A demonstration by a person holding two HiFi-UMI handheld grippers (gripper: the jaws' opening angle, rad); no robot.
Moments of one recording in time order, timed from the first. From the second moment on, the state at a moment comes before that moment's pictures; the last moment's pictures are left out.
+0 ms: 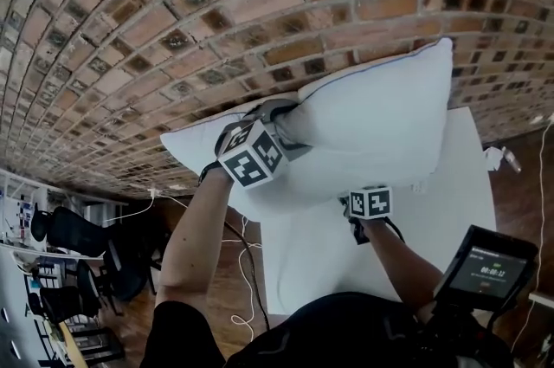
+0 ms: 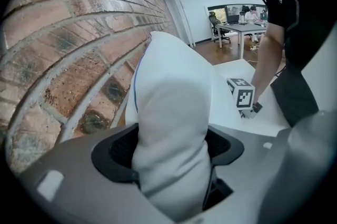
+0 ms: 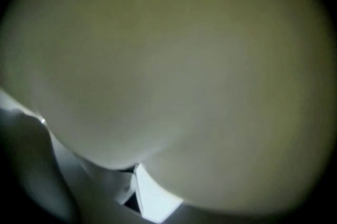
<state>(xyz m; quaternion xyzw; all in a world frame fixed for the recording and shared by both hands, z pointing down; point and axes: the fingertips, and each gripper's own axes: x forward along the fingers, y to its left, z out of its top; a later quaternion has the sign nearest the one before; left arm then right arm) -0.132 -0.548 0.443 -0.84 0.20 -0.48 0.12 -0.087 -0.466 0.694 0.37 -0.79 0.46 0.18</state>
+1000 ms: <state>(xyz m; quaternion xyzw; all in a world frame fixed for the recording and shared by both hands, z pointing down) -0.168 -0.497 0.417 -0.83 0.35 -0.40 0.16 -0.042 -0.358 0.599 0.33 -0.84 0.42 0.12</state>
